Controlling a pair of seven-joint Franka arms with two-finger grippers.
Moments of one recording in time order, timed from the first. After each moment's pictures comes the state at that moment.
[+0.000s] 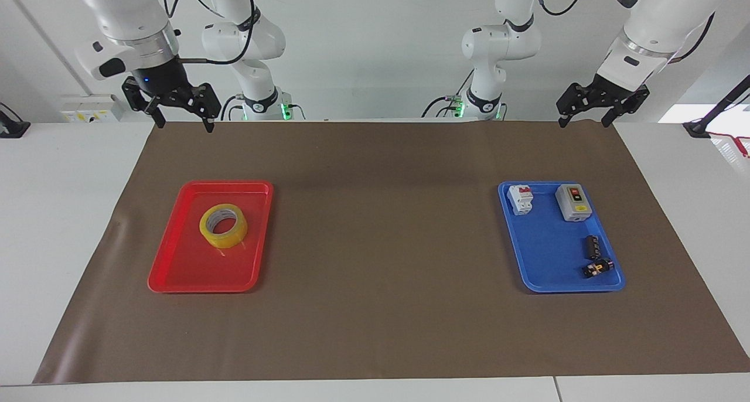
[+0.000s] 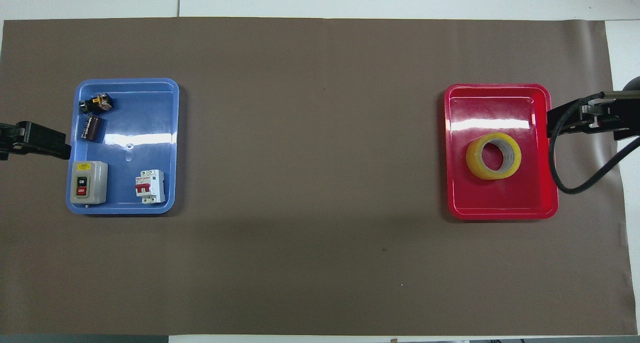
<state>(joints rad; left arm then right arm) -0.01 -0.04 -0.07 -1.55 0.00 1.43 0.00 -0.01 0.00 0.11 -1.48 -0.06 1.44 0.16</state>
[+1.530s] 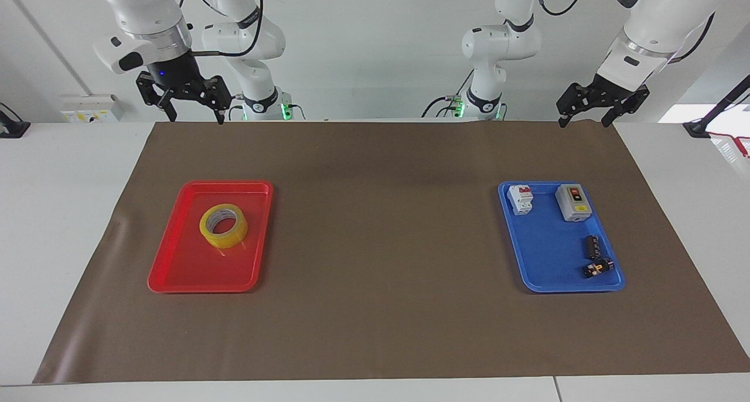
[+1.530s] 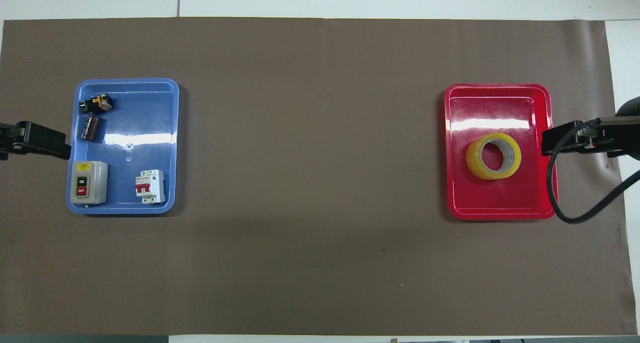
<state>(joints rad) -0.01 -0.04 -0.07 -1.55 0.00 1.43 0.00 -0.03 -0.08 0.10 -1.59 -0.02 1.47 0.14</state>
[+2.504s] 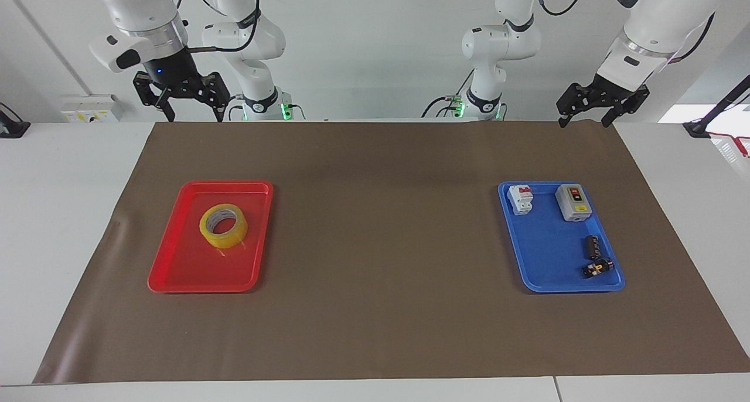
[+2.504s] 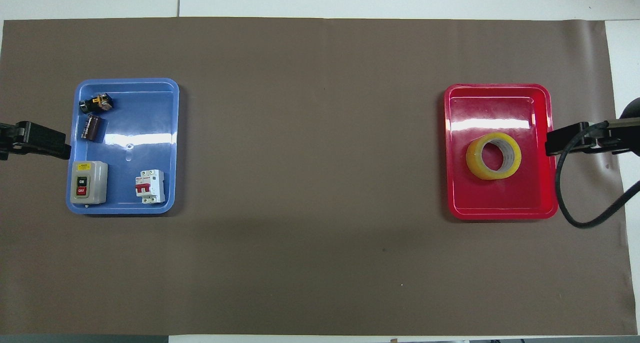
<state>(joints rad) -0.01 -0.04 -0.07 -1.55 0.00 1.43 0.00 -0.03 -0.08 0.11 -1.58 -0.03 1.47 0.08</state>
